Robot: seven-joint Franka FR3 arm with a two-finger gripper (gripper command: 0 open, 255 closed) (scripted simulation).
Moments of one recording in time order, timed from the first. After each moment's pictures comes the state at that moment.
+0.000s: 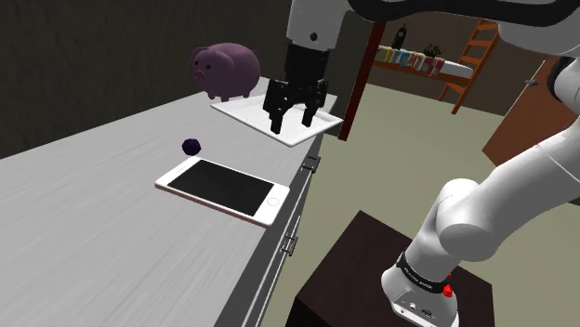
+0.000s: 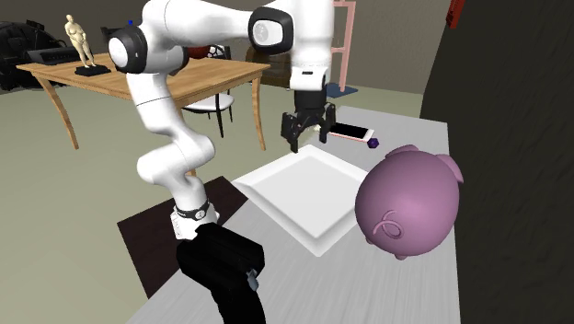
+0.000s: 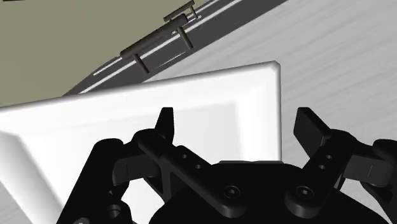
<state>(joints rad) 0.07 -0.40 0.35 -1.99 0.13 1.64 0.56</state>
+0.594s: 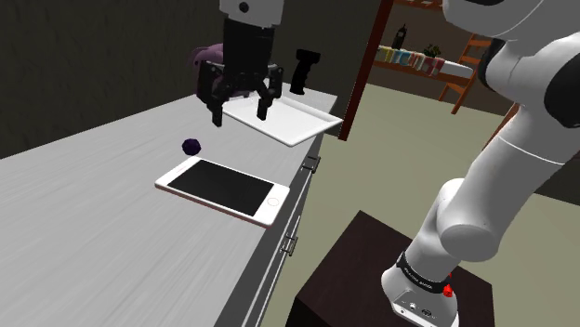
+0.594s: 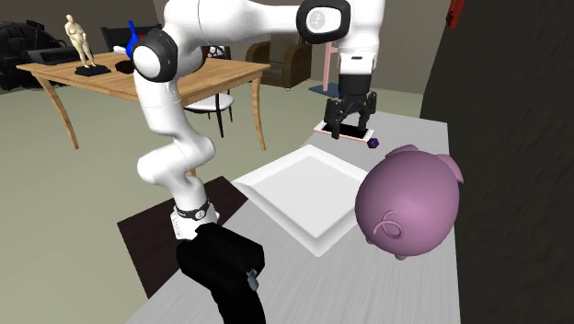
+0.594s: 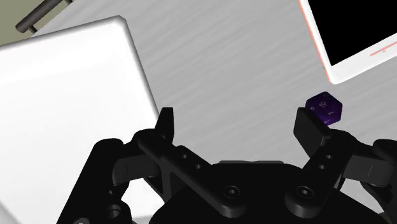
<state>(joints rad) 0.09 -0.08 0.53 -1.63 0.00 1.60 0.84</state>
